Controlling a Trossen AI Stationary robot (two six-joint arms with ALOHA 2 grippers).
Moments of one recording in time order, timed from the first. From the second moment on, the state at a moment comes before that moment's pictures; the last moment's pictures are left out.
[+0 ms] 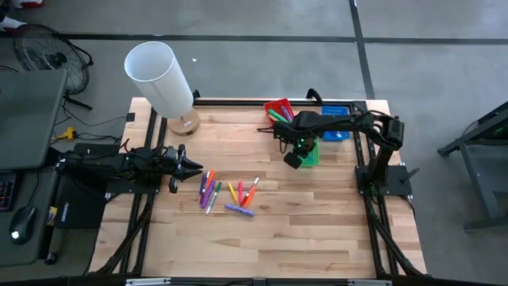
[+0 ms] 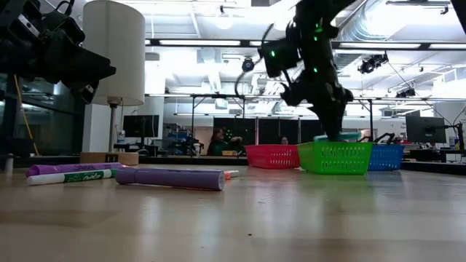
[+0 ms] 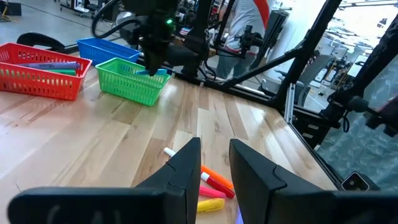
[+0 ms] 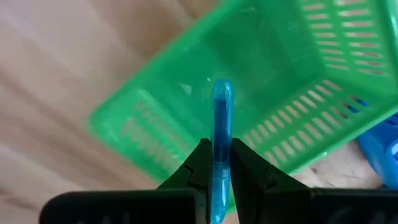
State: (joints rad) left arm -0.06 0.06 0.02 0.00 -0.03 -0.32; right arm -0.31 1.81 1.31 -1.20 0.06 0.42
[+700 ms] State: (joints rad) left arm -0.06 0.06 0.02 0.00 -0.03 -0.32; right arm -0.42 1.81 1.23 -0.98 0.05 0.40
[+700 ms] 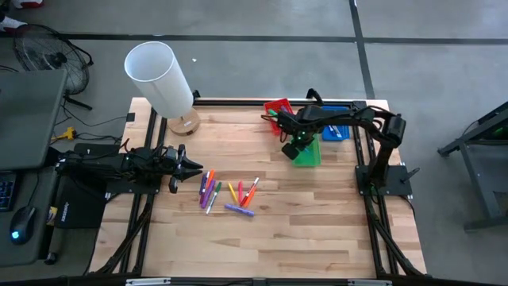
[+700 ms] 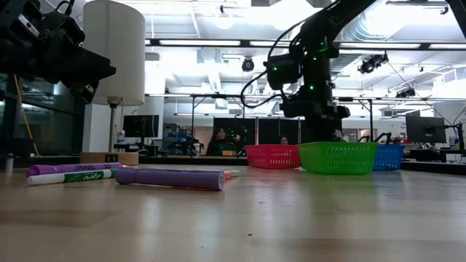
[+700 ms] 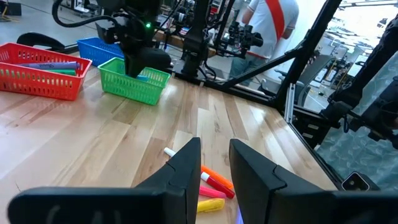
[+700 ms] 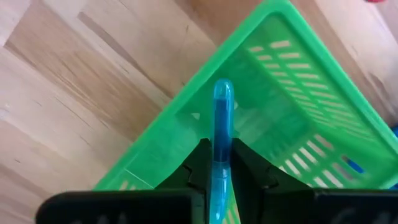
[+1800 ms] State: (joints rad) left arm -0.06 0.06 0.02 0.00 -0.03 -0.32; right arm -0.42 1.81 1.23 -1.08 0.05 0.36
